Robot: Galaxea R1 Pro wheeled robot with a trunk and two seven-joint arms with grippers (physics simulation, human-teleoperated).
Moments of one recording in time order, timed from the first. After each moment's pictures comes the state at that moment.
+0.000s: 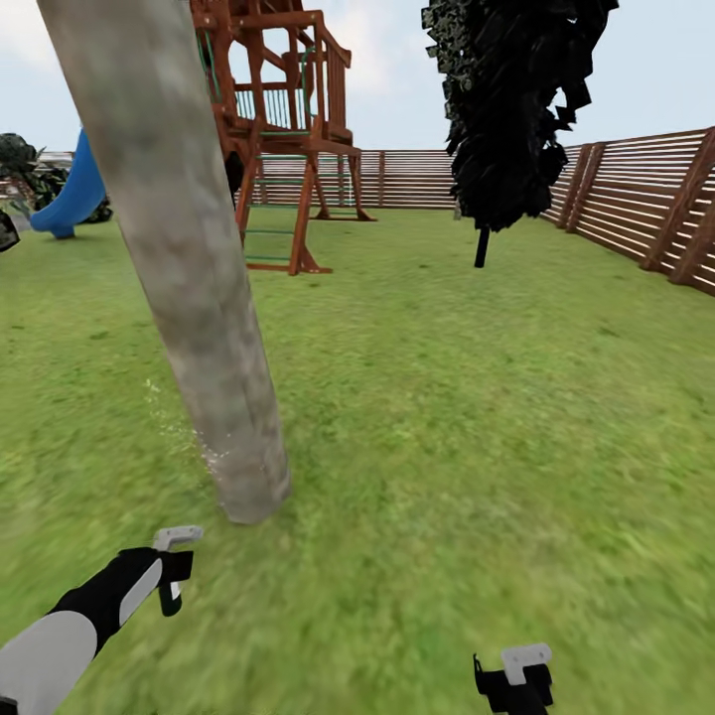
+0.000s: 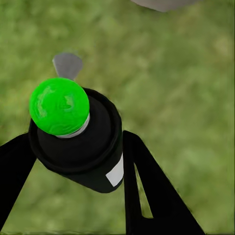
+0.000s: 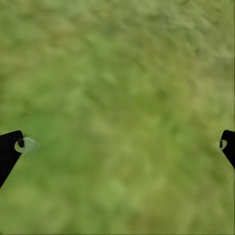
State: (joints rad) left arm -0.71 0.28 -0.27 -0.40 0.41 0.41 0.07; right arm -0.45 -0.03 -0.02 -0.05 0.25 -0.52 -0.21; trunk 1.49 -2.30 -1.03
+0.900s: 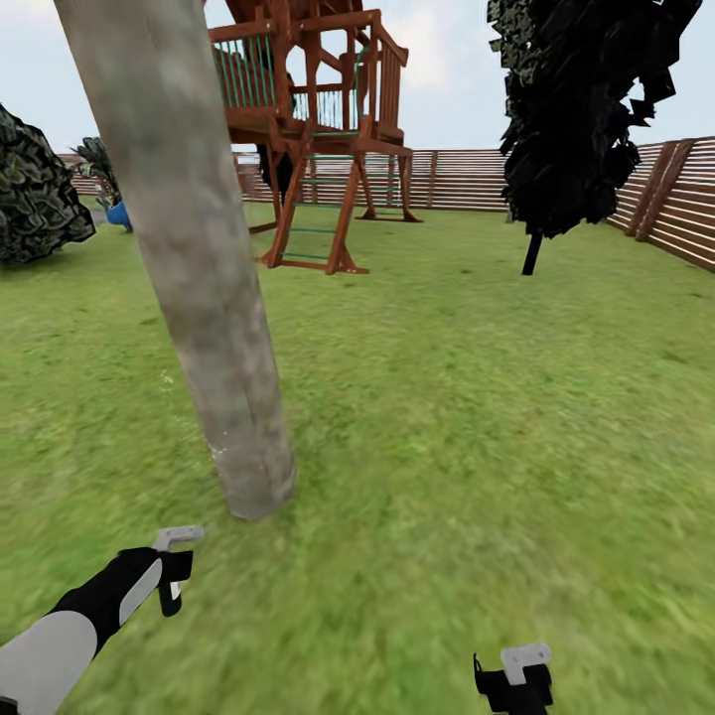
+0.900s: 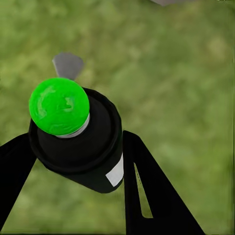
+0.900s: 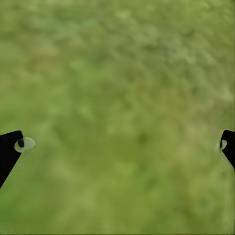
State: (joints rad) left arm -0.71 0.28 -0.27 -0.40 0.41 0.41 0.07; right arm -0.45 -0.03 -0.02 -0.05 0.25 -0.52 -0.21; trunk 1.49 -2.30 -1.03
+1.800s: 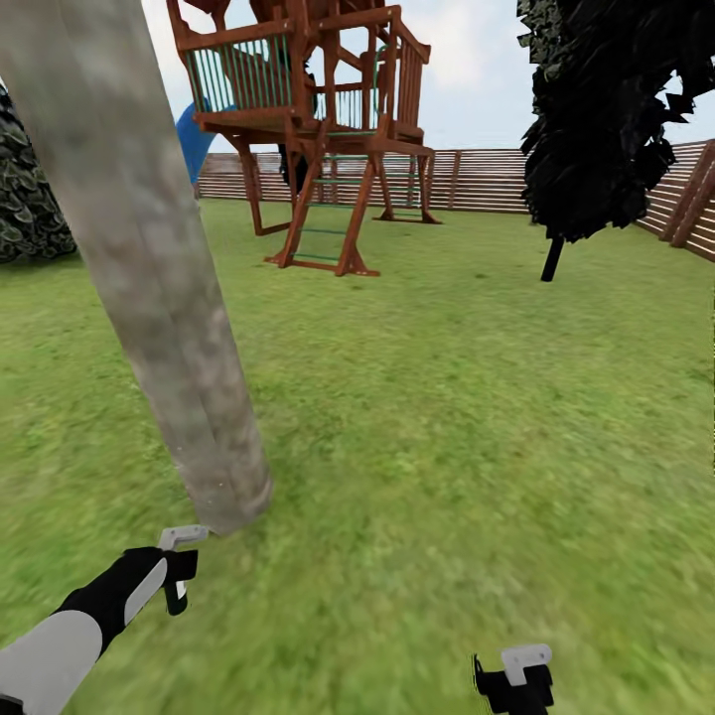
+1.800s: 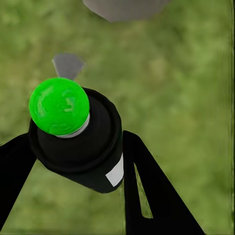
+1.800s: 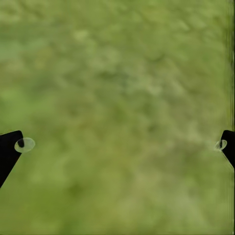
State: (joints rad) left arm -0.71 0.26 -0.27 -0.40 0.41 0.41 0.07; right arm -0.44 -0.03 -0.02 -0.05 0.25 -0.52 -0.21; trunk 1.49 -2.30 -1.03
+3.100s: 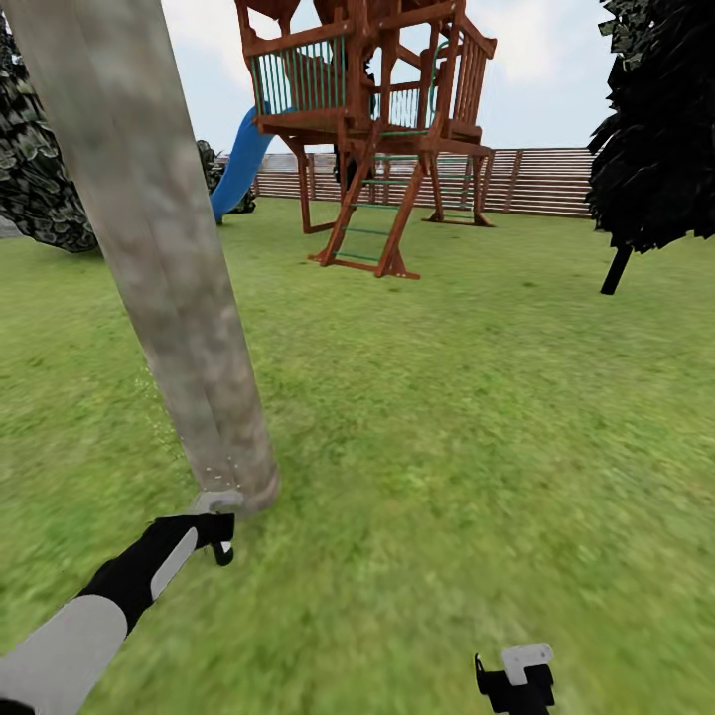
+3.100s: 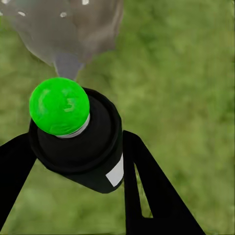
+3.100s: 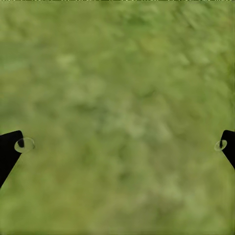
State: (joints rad) left arm -0.71 0.21 -0.28 -0.63 0.41 0.47 0.02; right arm -0.45 -0.03 -0.02 -0.05 0.25 -0.52 -0.21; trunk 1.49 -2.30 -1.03
